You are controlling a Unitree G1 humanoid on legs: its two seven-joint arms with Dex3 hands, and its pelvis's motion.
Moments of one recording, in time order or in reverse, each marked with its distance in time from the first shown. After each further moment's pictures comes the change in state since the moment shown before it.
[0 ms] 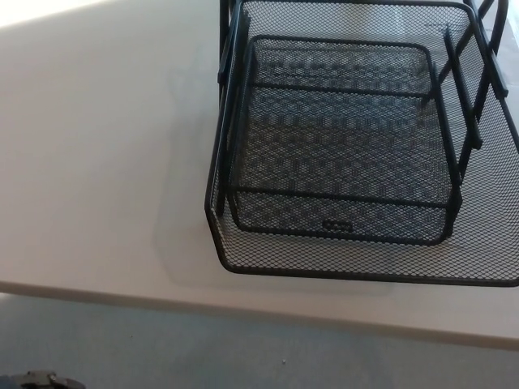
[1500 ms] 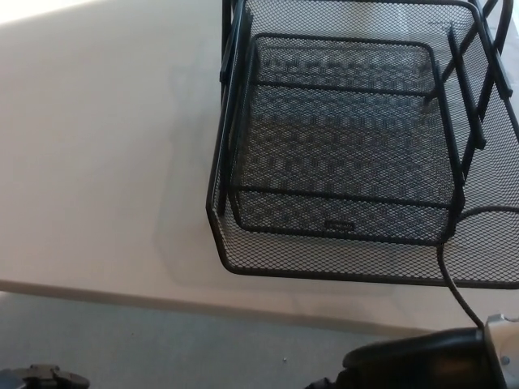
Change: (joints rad) left_arm -0.022 0.000 0.015 0.025 -0.002 -0.032 -0.038; right_arm -0.884 0.007 0.493 -0.129 0.112 0.559 0.225
